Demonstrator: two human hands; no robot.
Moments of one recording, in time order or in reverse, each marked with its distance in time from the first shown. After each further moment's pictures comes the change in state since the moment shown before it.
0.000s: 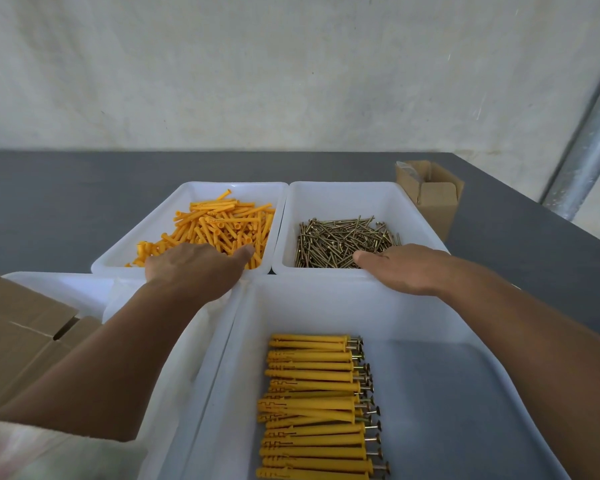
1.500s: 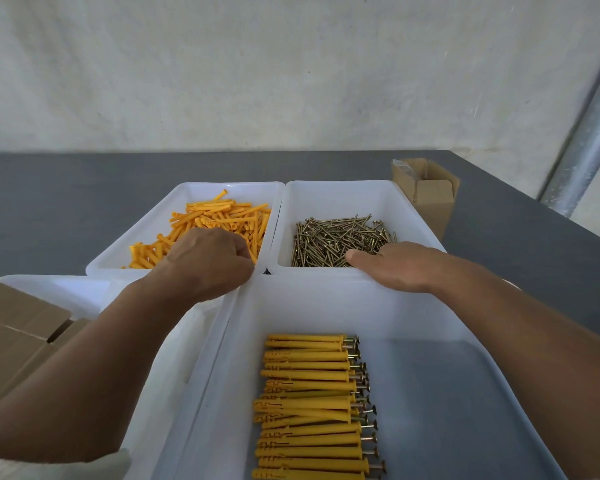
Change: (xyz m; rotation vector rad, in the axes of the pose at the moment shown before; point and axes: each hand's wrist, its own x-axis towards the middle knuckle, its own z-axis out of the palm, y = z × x) left_hand -0.020 0.015 -0.028 -0.326 0.098 0.305; right_hand -0.004 -0.004 -0.001 0.027 0.018 -0.006
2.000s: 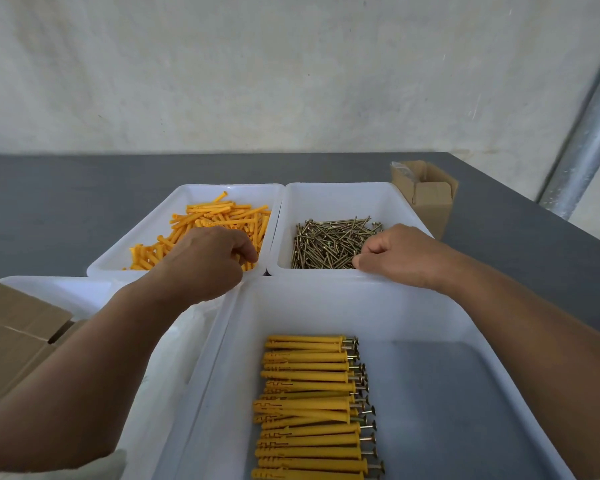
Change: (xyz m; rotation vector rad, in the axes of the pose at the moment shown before) left_hand -0.003 -0.001 -0.003 -0.090 -0.002 0.038; right_hand -0.017 0.002 -0.010 0.334 0.181 -0.196
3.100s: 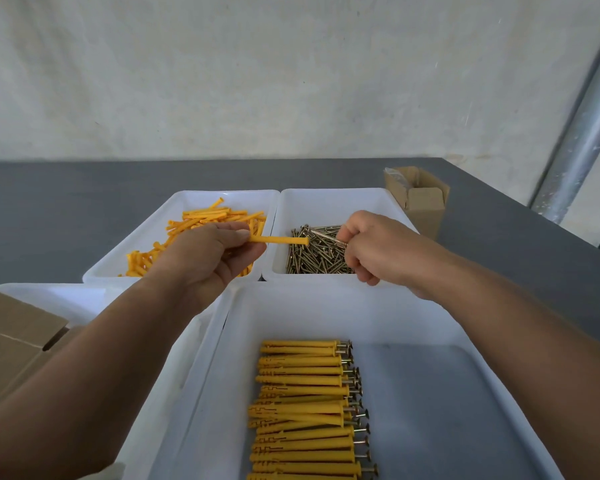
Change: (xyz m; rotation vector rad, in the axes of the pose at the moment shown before) left_hand 0.001 0.028 -0.003 -1.607 0.079 -0.516; right_hand -0.018 -0.047 -0.006 0.204 0.005 0.066
